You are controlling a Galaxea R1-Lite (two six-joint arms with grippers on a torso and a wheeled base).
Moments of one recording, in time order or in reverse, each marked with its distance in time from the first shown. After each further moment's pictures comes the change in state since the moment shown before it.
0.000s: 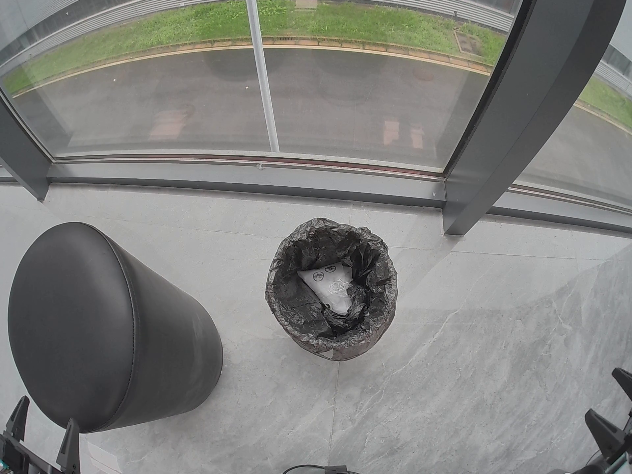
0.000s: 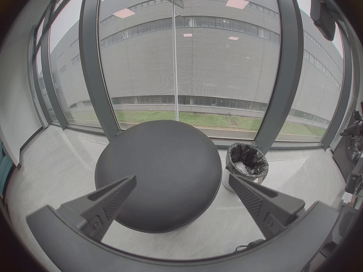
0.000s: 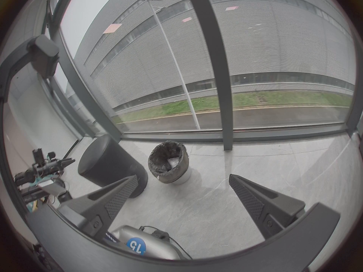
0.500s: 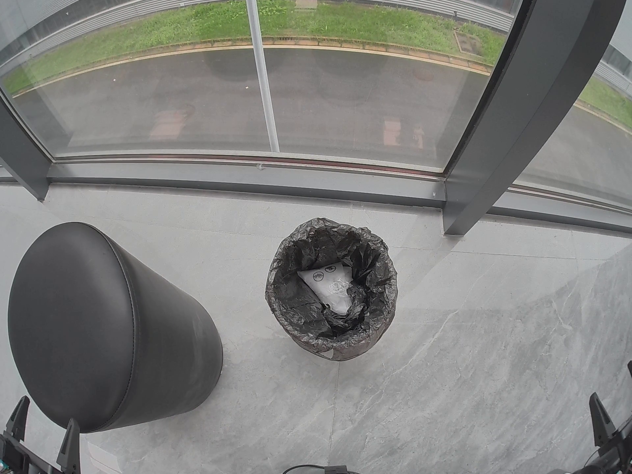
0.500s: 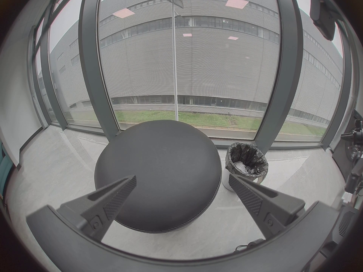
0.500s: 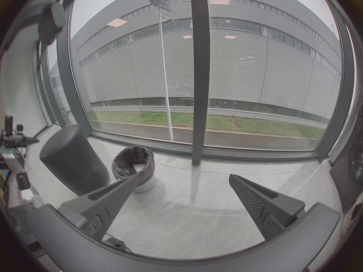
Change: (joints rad) left arm 0.000 0.001 0.000 0.000 -0.003 0.002; right arm 0.026 -0.150 0.183 -0.161 -0.293 -0.154
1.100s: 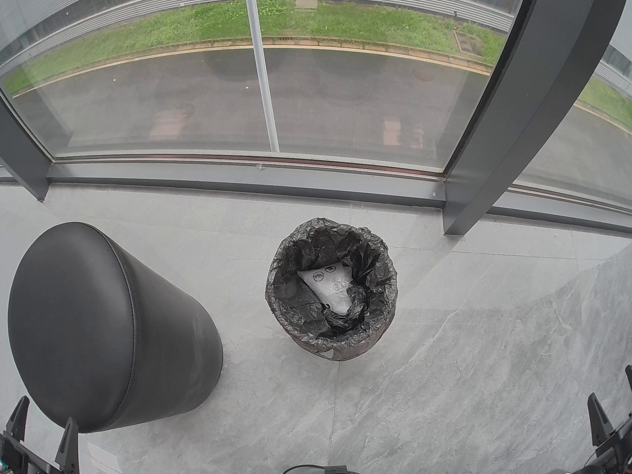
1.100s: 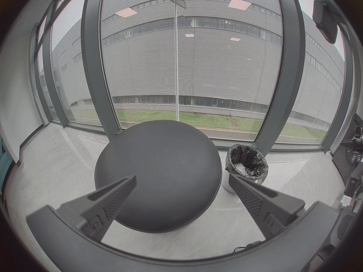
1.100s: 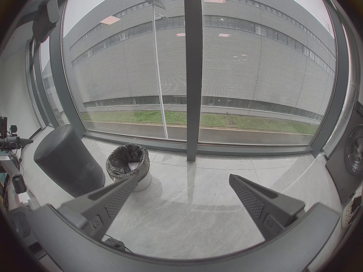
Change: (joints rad) left arm 0.000 0.000 0.000 -0.003 0.005 -0.021; right arm -0.004 -0.013 0.030 0.001 -0.043 0.029
